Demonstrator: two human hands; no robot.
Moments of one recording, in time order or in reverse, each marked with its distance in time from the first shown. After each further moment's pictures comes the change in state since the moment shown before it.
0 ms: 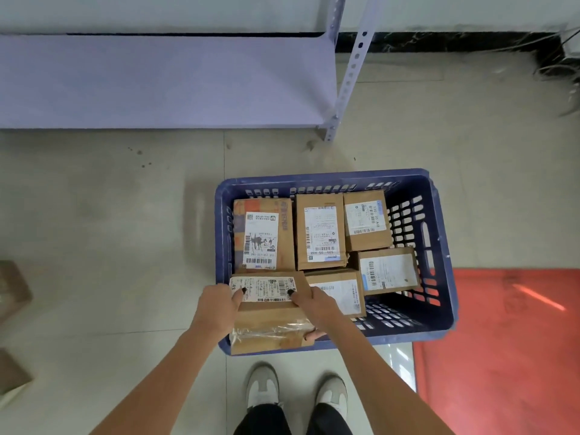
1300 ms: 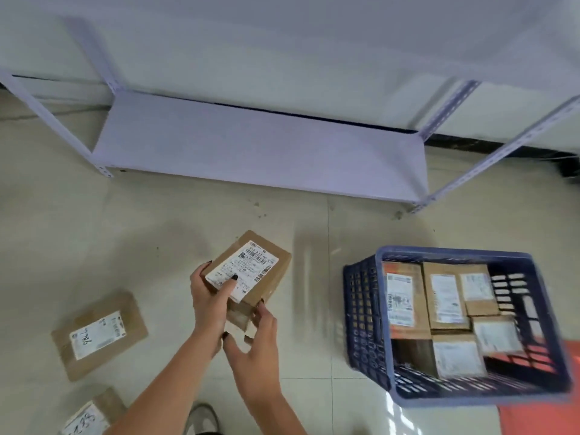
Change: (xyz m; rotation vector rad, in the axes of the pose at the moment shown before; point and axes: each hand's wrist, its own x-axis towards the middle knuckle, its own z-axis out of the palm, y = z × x) left_hand 0.054 -0.278 -0.256 -1.249 0.260 0.000; right_hand -0.104 -0.259 0.397 0.183 0.254 -0.574
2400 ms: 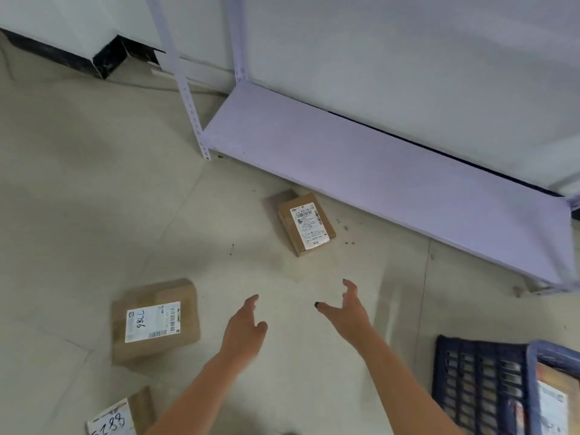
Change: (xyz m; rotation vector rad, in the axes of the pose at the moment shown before) left_hand 0.137 -0.093 -0.111 0.633 -0.094 -0.044; right_hand 0.216 0.041 0.066 -0.412 -0.190 0.171
